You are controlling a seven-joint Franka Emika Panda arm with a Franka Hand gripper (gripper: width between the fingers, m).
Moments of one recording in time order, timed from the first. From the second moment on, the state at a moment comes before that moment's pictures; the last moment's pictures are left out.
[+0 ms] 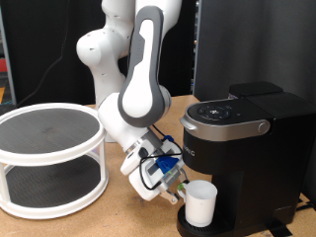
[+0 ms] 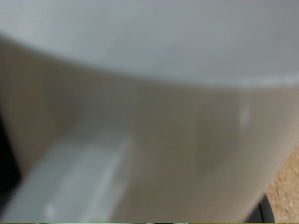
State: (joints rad) arm 0.77 0.34 -0.67 -2.56 2.27 2.34 -2.01
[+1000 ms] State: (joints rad) arm 0.70 0.07 -0.84 -2.71 2.00 2.36 -1.95
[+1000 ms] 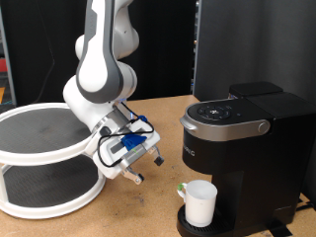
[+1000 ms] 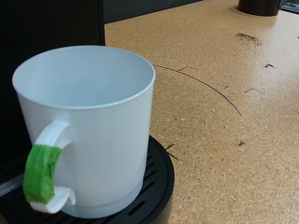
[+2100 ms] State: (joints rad) arm 0.63 -0.32 -0.84 -2.74 1.64 2.44 -1.64
